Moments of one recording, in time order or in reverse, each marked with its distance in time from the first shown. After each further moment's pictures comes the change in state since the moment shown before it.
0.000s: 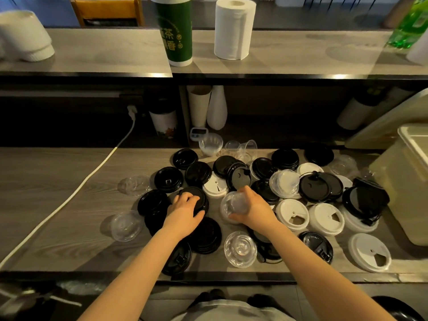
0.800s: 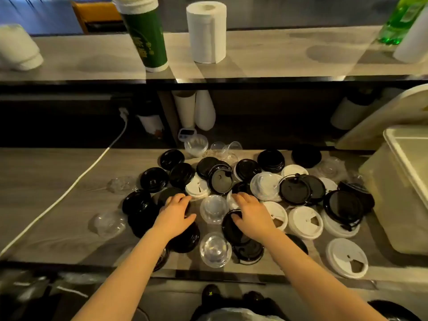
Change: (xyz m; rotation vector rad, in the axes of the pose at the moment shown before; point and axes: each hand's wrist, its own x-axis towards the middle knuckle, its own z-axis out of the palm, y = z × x) left_hand 0.002 0.048 0.006 0.075 -0.082 -0.078; right_hand -0.014 0.050 -0.040 -0.307 -0.030 -0.180
